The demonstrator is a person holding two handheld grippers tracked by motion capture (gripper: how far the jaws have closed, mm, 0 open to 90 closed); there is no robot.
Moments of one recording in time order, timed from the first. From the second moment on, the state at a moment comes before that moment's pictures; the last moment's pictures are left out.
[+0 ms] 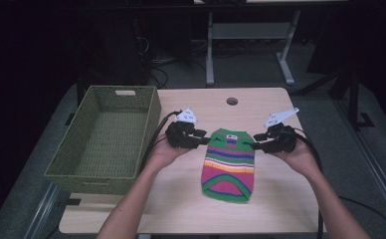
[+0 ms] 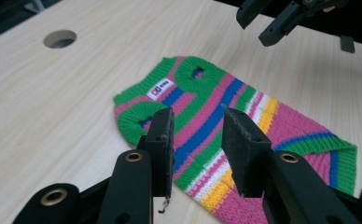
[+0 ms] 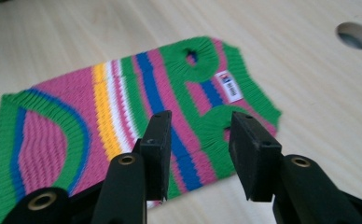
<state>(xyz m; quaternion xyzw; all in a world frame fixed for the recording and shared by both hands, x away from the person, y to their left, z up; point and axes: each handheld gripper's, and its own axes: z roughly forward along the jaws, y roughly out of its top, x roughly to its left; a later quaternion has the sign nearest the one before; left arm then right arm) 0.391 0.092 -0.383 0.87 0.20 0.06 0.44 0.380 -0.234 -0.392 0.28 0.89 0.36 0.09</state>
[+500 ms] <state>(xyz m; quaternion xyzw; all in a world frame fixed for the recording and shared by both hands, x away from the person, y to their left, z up) 0.367 0.072 -0.435 0.90 0.18 0.01 0.40 0.355 -0.215 -0.433 0.27 0.91 0.32 0.03</state>
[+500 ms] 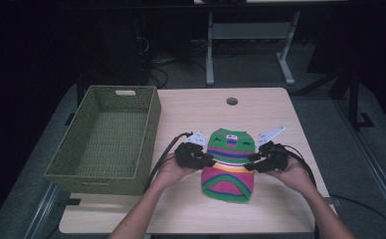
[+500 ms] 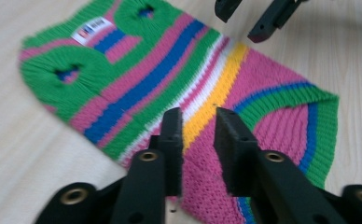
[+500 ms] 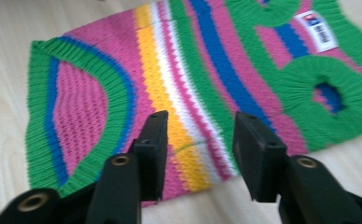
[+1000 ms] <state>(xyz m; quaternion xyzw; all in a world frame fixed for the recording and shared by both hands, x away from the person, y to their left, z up) 0.355 0.064 -0.456 0.92 0.18 0.01 0.34 0.344 -0.206 -0.449 0.26 0.92 0.28 0.04</state>
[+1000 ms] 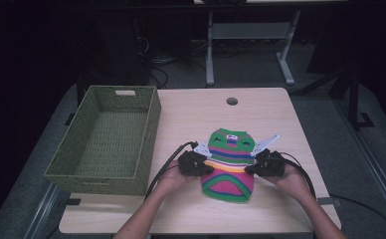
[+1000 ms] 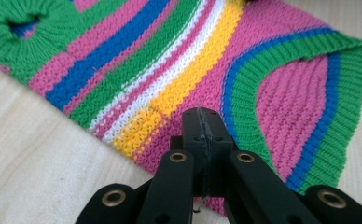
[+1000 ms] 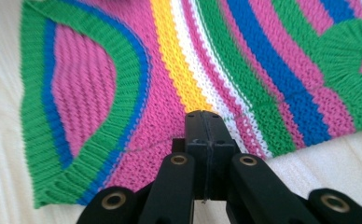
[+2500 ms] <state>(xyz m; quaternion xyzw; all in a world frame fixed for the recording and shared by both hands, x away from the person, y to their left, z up) 0.353 0.082 -0.453 0.91 0.23 0.00 0.36 0.358 -0.209 -0.450 0.30 0.89 0.34 0.03</state>
